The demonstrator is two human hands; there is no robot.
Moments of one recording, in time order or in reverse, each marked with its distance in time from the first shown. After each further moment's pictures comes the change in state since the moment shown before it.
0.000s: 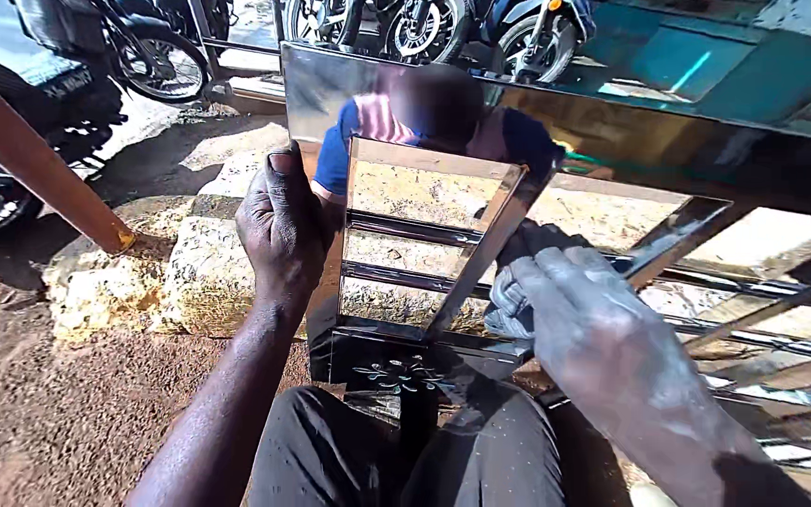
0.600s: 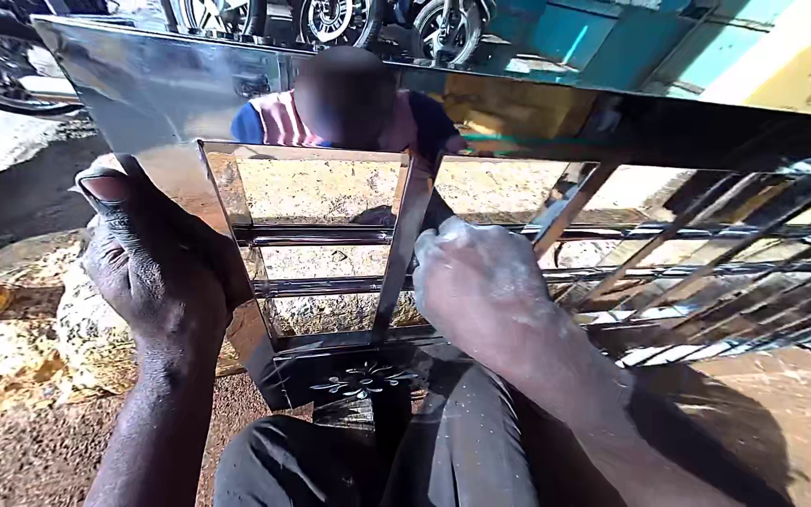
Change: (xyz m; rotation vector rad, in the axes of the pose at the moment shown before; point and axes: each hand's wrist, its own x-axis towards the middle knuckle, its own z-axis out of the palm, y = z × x) left_hand 0.000 0.003 0.002 -0.071 -0.010 -0.100; right_hand 0.079 -0.059 -0.024 -0.195 -0.400 0.393
